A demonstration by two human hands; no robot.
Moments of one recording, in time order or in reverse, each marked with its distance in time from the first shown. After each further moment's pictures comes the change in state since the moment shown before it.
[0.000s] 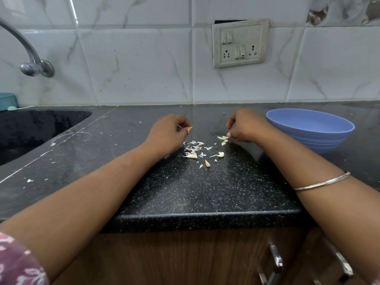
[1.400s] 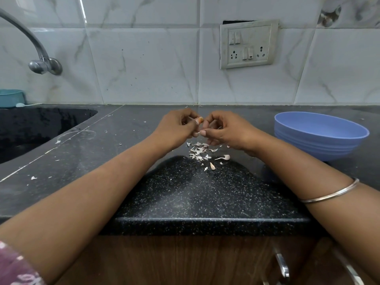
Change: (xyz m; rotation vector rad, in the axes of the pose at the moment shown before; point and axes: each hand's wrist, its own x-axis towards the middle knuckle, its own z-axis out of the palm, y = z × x) left_hand 0.005 0.005 -0.002 -0.478 -0.045 -0.081; right_hand -0.021 -0.035 0.013 0.775 -0.173 -0.303
